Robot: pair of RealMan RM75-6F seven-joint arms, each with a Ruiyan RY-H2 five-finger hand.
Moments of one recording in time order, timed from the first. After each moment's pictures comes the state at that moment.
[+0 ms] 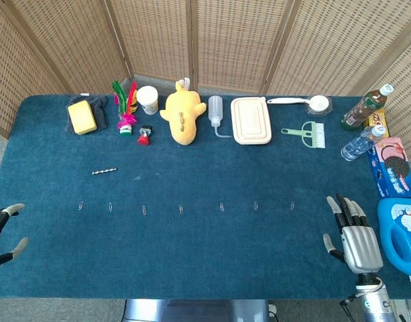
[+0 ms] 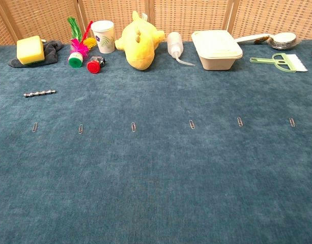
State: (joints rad) left arm -0.03 -1.01 0.02 -1.77 1.52 1.56 0.11; right arm 0.08 -1.28 0.05 -1.64 -1.54 1.47 -0.14
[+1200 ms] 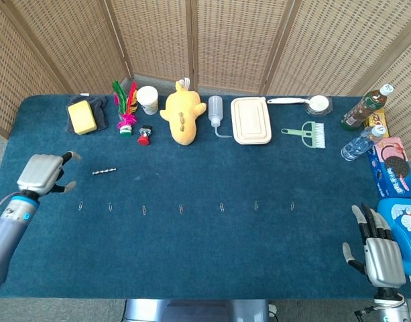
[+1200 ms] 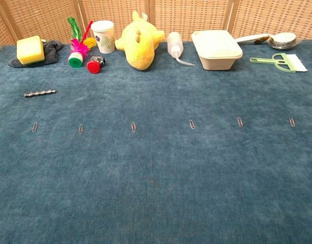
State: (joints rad) left arm -0.55 -1.11 -0.21 -1.53 1.12 0.88 0.21; right arm 0.00 -1.25 0.03 -1.62 -1.52 1.55 -0.05
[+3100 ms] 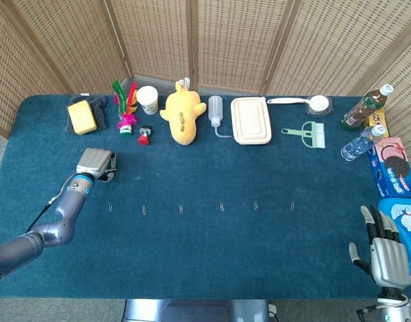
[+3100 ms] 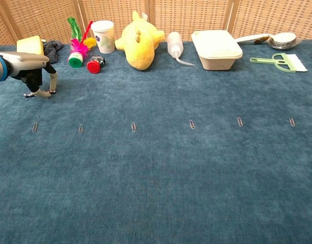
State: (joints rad) left arm -0.87 -1.54 -0.14 -1.02 0.77 0.63 0.41; right arm -0.02 -1.25 0.05 -1.65 -1.45 1.54 -0.09
